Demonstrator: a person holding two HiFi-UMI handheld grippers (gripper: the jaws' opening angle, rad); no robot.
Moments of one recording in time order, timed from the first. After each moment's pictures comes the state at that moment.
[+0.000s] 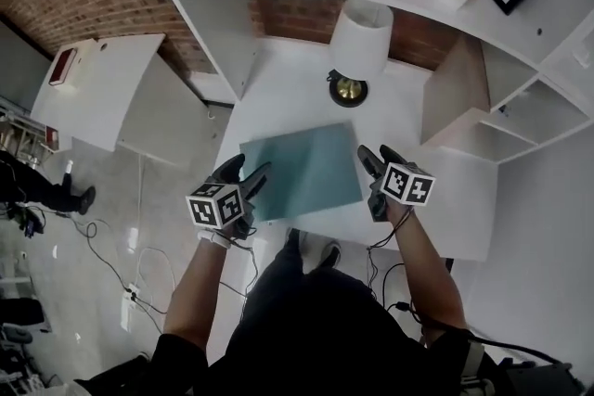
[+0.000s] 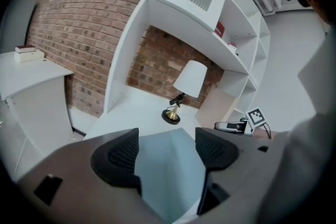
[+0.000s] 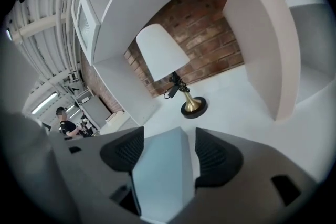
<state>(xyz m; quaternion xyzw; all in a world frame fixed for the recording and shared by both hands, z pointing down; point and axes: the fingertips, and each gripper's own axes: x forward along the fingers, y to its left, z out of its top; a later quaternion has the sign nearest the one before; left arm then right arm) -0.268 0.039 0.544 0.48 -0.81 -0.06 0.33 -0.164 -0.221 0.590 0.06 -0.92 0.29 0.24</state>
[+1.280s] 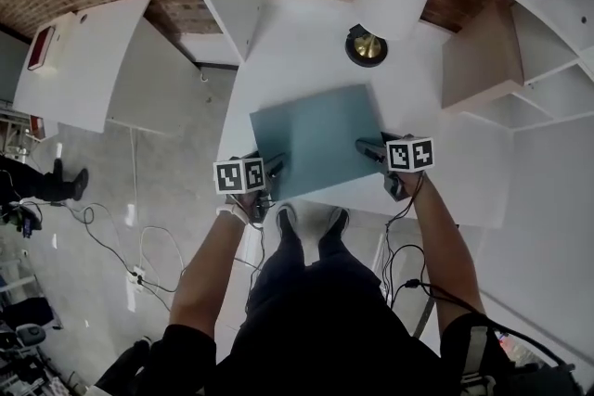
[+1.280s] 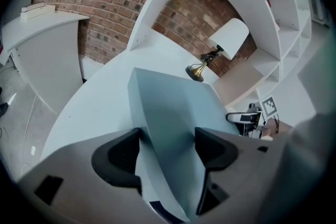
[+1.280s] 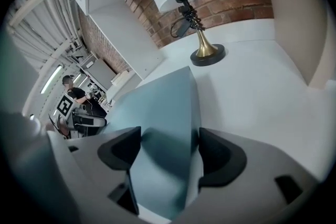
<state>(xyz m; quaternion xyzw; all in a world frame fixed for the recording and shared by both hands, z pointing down) -0.264 0.092 0.701 0.41 -0.73 -0.04 0.54 -0.166 -0.138 0.708 -0.06 -0.86 0.26 0.43</state>
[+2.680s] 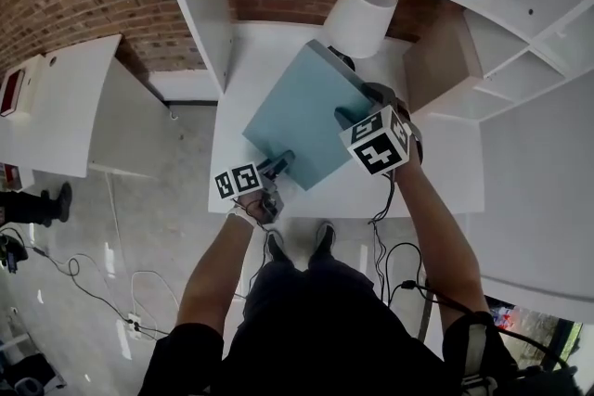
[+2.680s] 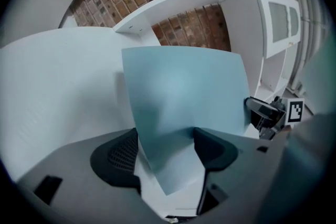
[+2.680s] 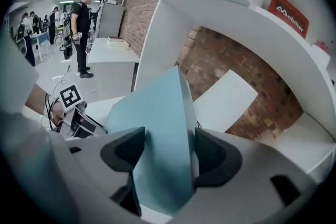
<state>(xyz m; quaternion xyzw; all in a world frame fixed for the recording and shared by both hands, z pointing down) -0.275 0.019 0.678 0.50 -0.63 -0.30 0.52 -0.252 -0.125 0.478 0.05 -0.88 -0.20 0.43</state>
